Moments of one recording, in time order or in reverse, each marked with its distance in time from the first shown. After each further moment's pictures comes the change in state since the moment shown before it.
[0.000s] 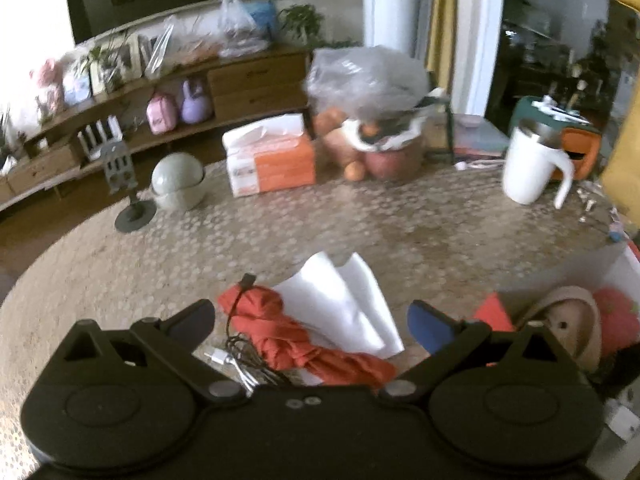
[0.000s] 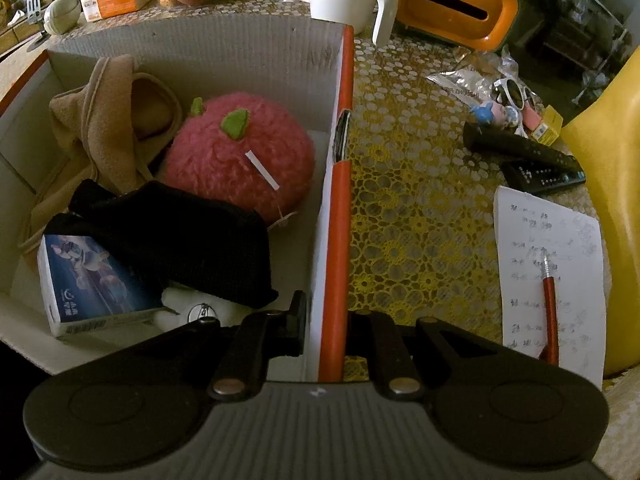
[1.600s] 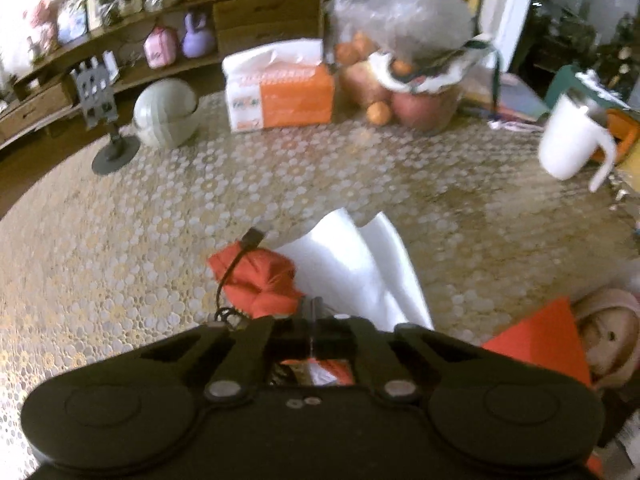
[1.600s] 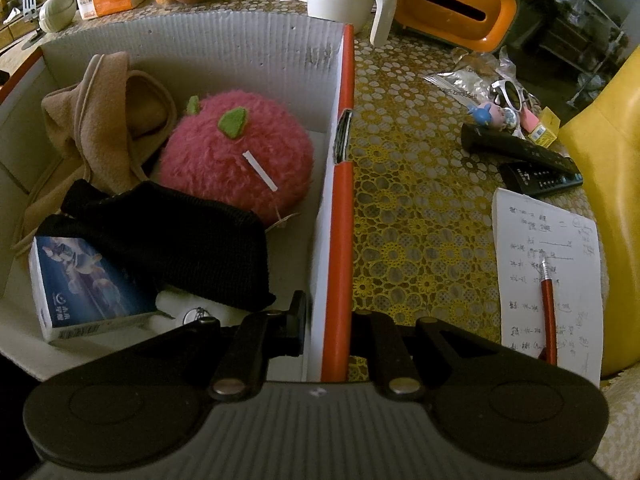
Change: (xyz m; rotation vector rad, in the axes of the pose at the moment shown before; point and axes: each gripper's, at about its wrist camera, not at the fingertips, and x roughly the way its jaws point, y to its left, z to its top) left arm 0.061 0.009 0.004 -0.047 0.178 -0.023; right arm 0.003 0.001 0.000 -0.010 -0.005 -0.024
